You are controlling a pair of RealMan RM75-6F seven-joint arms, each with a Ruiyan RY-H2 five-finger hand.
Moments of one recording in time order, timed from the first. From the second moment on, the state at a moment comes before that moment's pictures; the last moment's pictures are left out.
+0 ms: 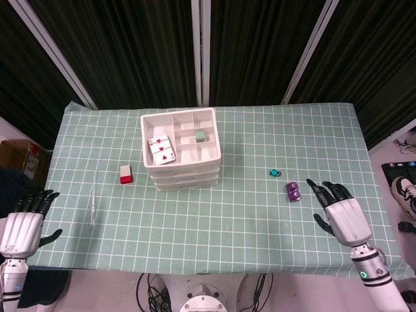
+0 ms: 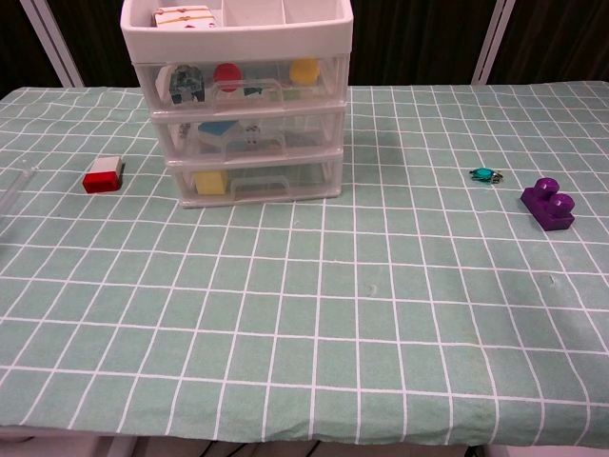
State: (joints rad) left arm -0.09 -1.18 -0.03 -1.57 1.54 1.53 0.19; right arm 0.22 -1.19 0.08 -1.63 -1.71 1.43 -0.30
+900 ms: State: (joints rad) left arm -0.05 -1.22 -0.03 -1.48 1.54 1.58 0.08; right arm 0.72 -1.64 0.28 -1.55 -1.57 0.90 -1.37
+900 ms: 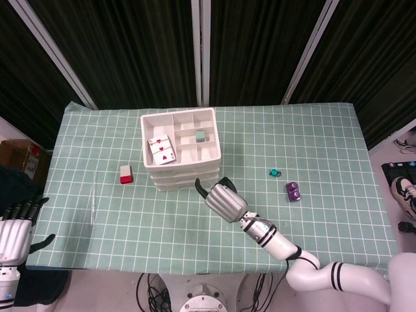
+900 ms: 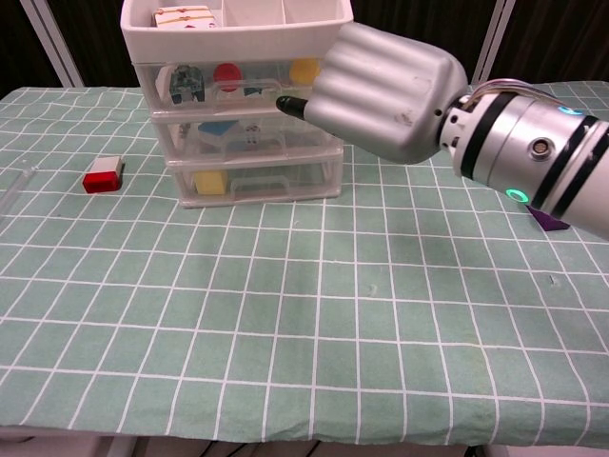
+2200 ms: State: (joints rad) left arm -0.03 -1.24 -0.03 -1.42 1.53 1.58 0.02; right arm 0.88 -1.70 0.23 -1.41 -1.40 0.98 -1.52
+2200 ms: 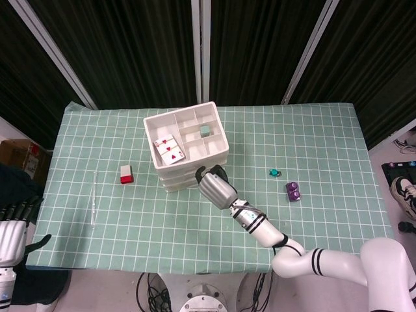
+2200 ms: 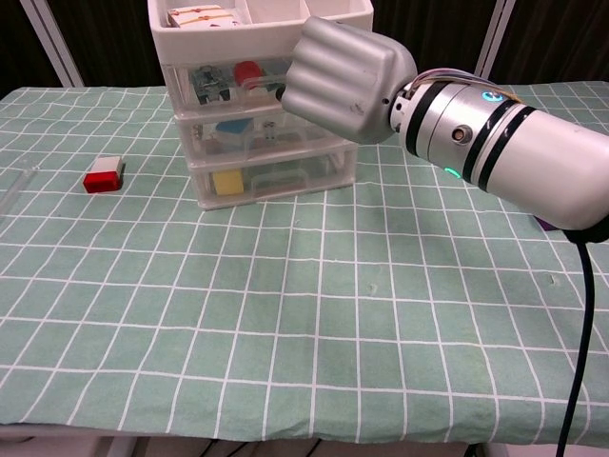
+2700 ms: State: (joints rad) left arm -0.03 -1.25 -0.03 -1.41 1.53 1.57 0.01; right arm 0.85 -1.65 0.16 -1.52 -1.40 1.05 -1.49
